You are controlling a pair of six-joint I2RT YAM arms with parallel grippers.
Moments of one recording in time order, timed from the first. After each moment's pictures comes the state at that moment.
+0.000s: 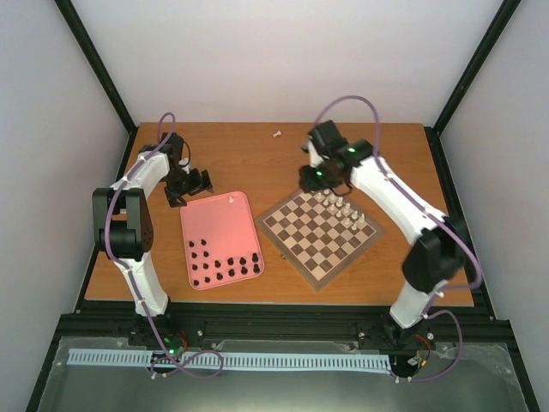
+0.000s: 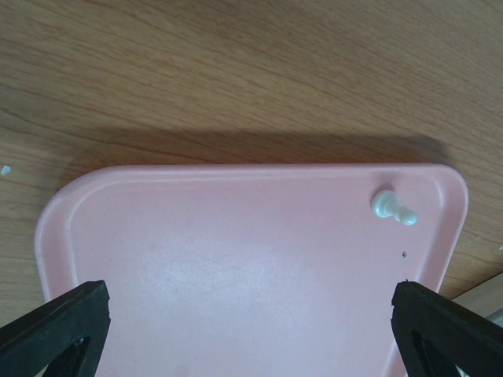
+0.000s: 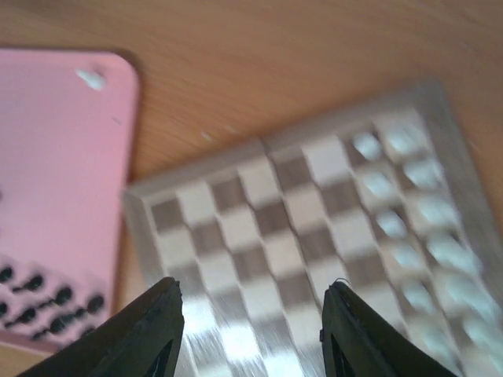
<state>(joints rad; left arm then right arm) -0.02 1.91 1.48 -0.97 0.25 -0.41 0.51 1.63 1.55 -1.00 -0.07 0.24</state>
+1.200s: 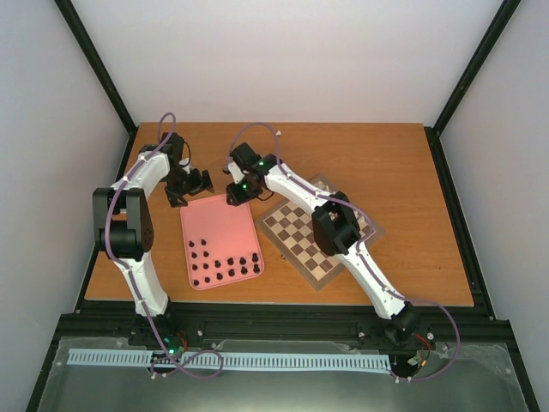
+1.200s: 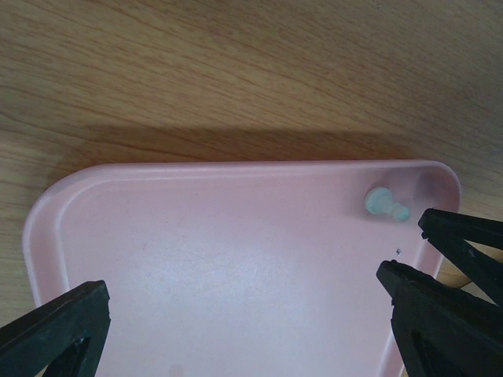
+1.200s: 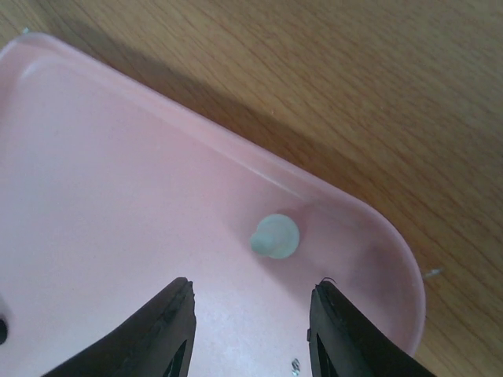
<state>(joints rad) -0.02 1.91 1.48 -0.96 0.26 -0.42 0.76 2.62 2.43 -0.89 -0.33 0.15</state>
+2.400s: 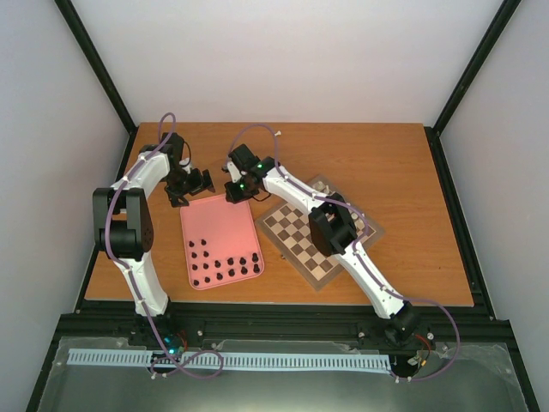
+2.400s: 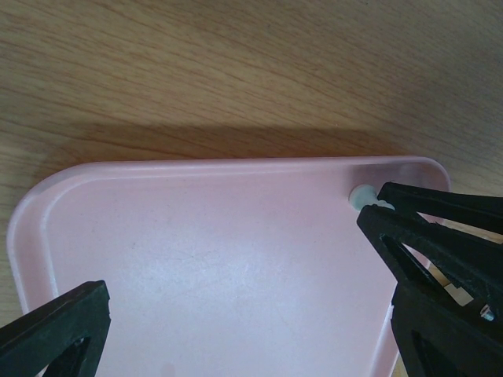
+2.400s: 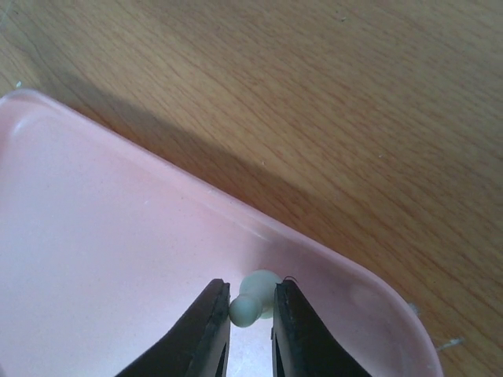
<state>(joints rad) -0.02 1.91 1.48 -0.96 0.28 -0.42 0.76 2.69 2.48 -0.81 -0.35 0.24</state>
